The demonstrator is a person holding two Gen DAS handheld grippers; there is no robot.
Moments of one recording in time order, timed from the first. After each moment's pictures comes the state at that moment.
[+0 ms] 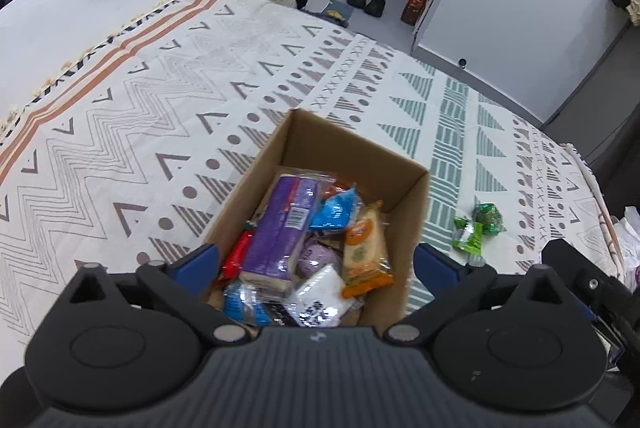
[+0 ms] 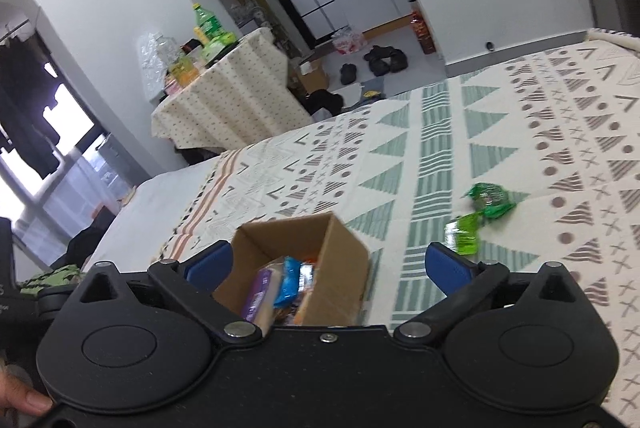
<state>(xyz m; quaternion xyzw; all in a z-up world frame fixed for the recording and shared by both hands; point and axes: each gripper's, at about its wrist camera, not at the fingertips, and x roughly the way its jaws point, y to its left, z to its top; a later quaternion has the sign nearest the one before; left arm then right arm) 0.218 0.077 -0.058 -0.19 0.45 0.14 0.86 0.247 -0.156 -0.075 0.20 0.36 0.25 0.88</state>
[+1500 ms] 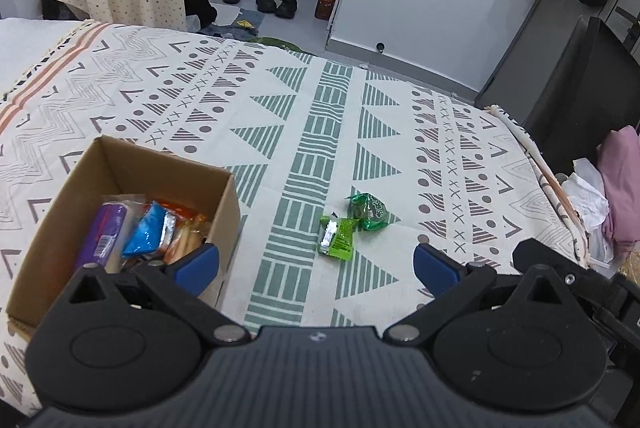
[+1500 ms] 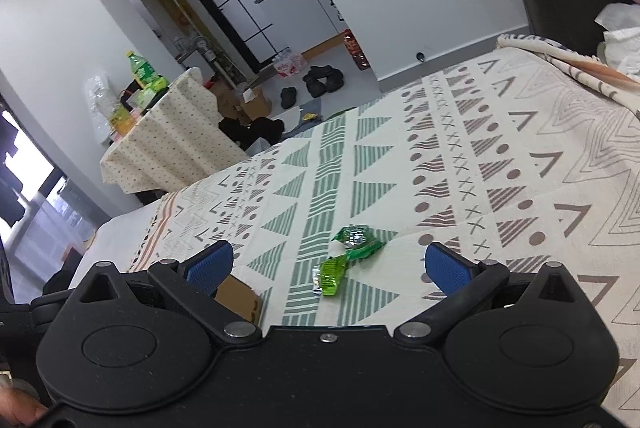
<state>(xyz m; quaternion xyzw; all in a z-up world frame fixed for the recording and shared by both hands) 0.287 -0.057 -0.067 -0.13 0.44 0.05 0.89 0.279 -0.275 -0.089 0.23 0.36 0.17 0.89</state>
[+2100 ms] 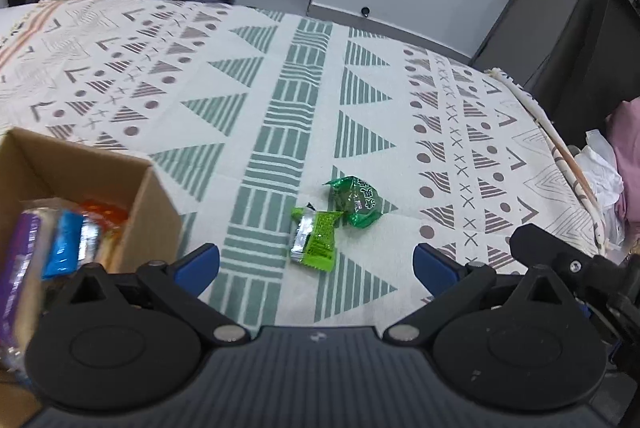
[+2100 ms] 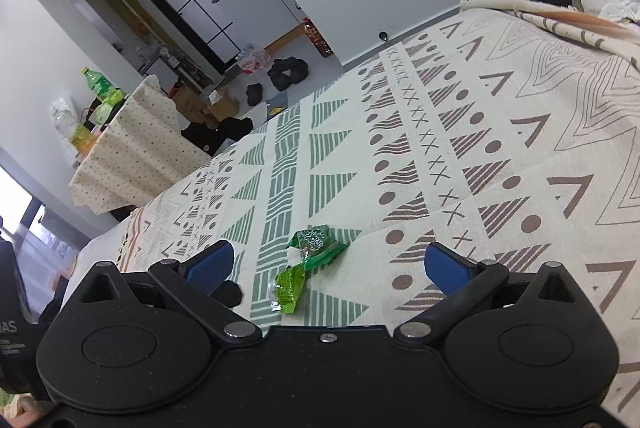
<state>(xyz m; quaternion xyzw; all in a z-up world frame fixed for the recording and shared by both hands) 0.350 -0.076 -0.133 -0.13 0.48 0.01 0.87 0.318 -0.283 -0.138 0.27 0.39 0.13 0.87</state>
